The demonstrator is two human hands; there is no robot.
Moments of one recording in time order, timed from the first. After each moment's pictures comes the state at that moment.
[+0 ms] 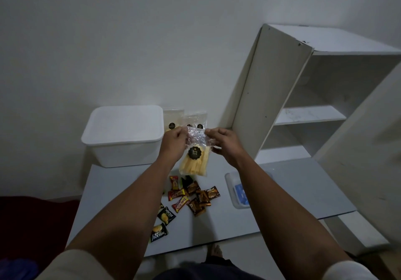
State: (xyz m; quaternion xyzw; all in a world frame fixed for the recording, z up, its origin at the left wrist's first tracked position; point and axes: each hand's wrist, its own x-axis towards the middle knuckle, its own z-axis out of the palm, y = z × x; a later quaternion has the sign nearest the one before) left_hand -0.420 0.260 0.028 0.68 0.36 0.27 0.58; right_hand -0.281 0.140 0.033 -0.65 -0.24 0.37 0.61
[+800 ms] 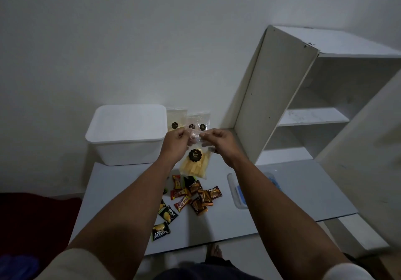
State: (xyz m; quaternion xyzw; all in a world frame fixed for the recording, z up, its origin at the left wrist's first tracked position) left_hand -0.431 0.266 0.027 0.67 0.34 0.27 0.59; right_hand -0.300 0.151 0.035 -0.68 -0.30 0.34 0.58
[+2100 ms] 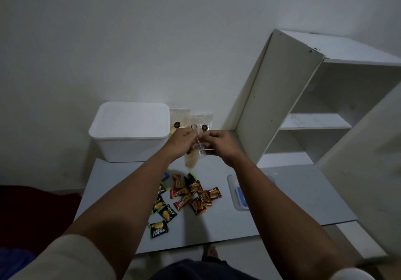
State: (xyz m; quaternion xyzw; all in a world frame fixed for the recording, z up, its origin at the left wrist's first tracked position) left_hand -0.434 0.266 0.045 0.71 0.30 0.17 0.61; right_hand -0.311 0.156 0.046 -0.67 -0.31 0.39 0.55
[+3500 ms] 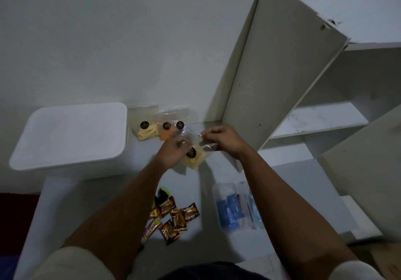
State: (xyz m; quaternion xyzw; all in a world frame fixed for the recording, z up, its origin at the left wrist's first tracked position) left_hand -0.245 0.315 -0.051 0.76 0.34 0.08 0.55; right_hand -0.087 0.192 -0.008 -0.70 -0.23 0.45 0.50
